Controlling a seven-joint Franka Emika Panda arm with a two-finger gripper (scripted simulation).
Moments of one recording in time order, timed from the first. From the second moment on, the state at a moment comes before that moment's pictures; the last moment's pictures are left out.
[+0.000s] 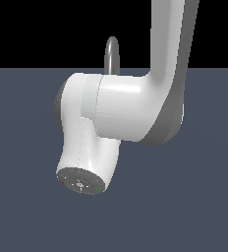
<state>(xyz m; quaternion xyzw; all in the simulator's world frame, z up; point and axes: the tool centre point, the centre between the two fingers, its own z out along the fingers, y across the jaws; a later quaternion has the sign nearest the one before) 0.002 0.003 0.149 0.07 0.71 -0.04 0.70</state>
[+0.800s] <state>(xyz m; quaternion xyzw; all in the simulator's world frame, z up) -0.001 -0.022 0.136 0.08 0.69 -0.05 0.71</state>
